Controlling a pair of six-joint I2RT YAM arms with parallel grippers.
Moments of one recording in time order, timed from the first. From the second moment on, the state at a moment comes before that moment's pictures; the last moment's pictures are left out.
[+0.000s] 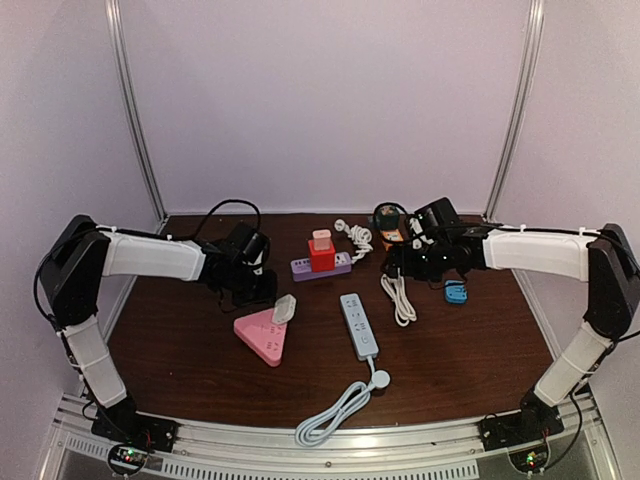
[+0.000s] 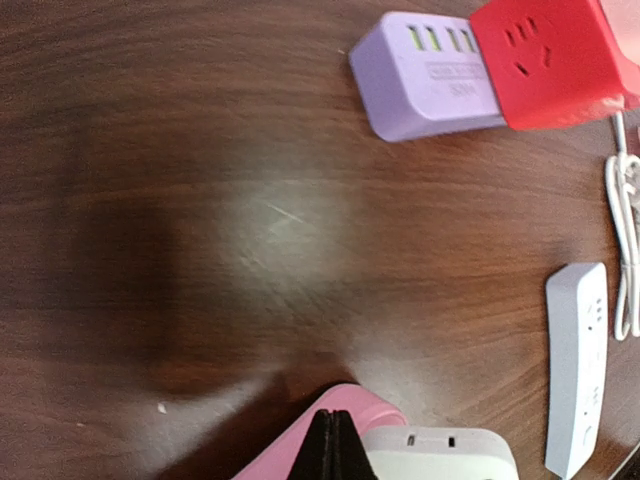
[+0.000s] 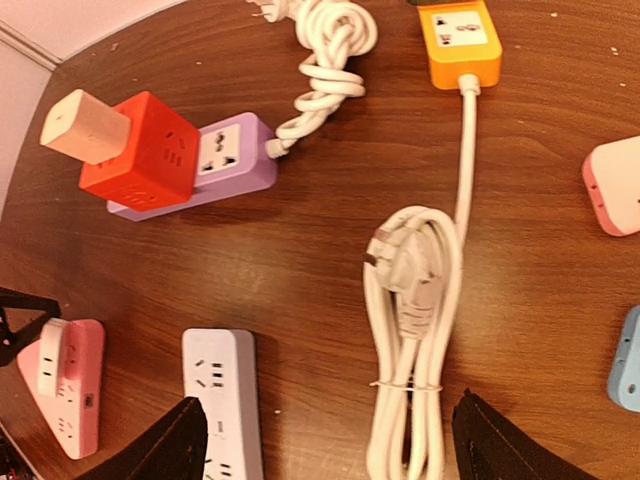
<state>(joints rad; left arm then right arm) -0.67 1.80 1.11 -0.31 0.04 -0.70 0.56 1.61 1.10 -0.33 -0.01 0.51</state>
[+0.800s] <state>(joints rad) -0.58 1.49 0.91 -0.37 -0.05 -0.64 0.87 1.91 1.18 0.11 -0.32 0.98</state>
